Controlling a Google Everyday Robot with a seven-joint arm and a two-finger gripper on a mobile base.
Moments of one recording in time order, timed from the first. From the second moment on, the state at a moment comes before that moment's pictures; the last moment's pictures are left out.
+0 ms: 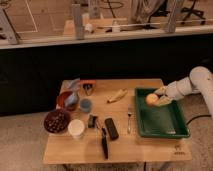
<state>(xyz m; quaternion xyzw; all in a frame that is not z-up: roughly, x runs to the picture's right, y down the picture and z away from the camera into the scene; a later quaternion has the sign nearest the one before) 0.317 0.070 0.829 -0.26 -0.25 0.19 0.91</state>
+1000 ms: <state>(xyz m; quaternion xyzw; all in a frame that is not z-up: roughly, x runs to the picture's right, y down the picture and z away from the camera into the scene) 0.318 0.125 0.849 -0.27 -0.24 0.22 0.91</state>
